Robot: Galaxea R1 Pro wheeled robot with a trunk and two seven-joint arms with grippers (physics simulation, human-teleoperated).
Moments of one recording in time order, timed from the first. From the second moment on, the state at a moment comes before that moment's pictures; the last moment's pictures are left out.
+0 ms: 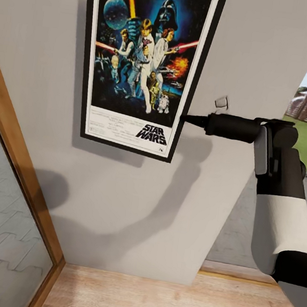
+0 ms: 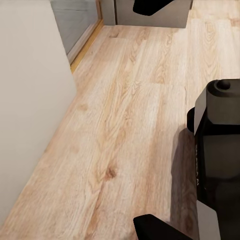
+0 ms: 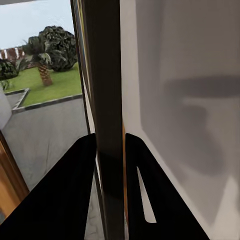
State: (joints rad) left arm -0.28 0.22 0.26 -0.04 0.26 -0.14 -0.88; right arm -1.27 -0.10 0.00 -1.26 -0.14 0.96 1.23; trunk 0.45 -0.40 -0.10
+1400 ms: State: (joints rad) left arm -0.28 0.22 0.26 -0.04 0.26 -0.14 -0.88; right arm -1.22 -0.10 0.00 -1.32 -0.13 0.96 1.23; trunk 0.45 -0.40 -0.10
